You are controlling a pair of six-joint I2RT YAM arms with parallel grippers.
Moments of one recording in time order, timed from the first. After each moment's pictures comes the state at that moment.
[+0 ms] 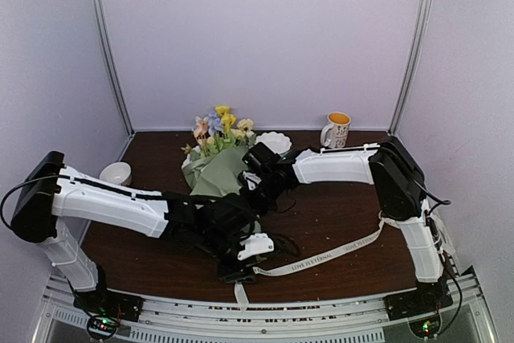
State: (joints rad) left arm -1.21 1.59 0.97 -0.37 0.20 0.21; right arm 0.89 2.26 1.75 -0.55 -0.34 0.63
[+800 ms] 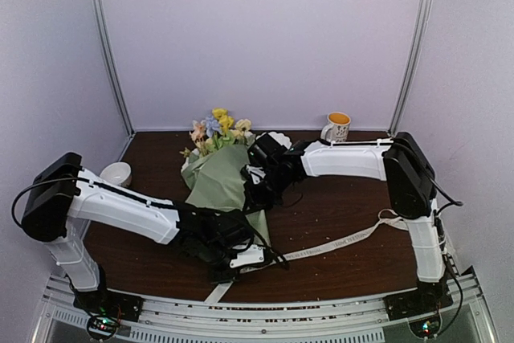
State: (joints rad) left arm -1.23 1.75 1.01 -0.50 0.02 0.26; right arm 0.87 2.19 1.73 -0.61 -0.36 0.59
